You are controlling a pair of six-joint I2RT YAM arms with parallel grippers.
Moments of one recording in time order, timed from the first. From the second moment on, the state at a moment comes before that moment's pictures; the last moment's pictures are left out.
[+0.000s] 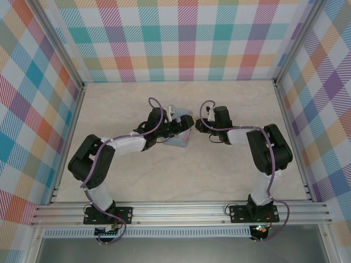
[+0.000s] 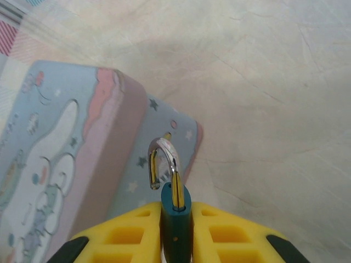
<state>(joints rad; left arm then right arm) -0.61 1.74 0.98 0.31 0.38 -0.95 0.37 1.85 0.90 0.30 -0.34 0.50</state>
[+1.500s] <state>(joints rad) -0.39 1.30 0.98 -0.14 0.22 -0.67 0.47 1.52 0.62 -0.30 -0.57 0.57</state>
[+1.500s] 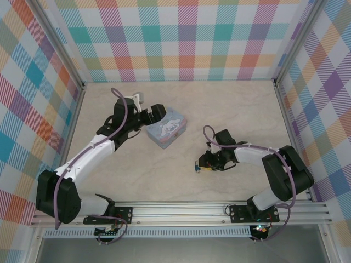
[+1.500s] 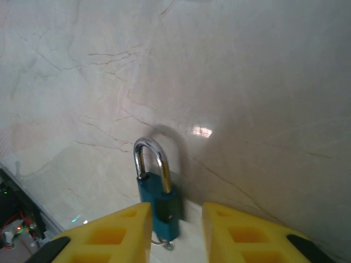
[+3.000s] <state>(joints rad) -0.09 1.31 0.39 0.41 -0.22 -0.20 0.02 1.54 0.39 0.67 -0.13 0.03</state>
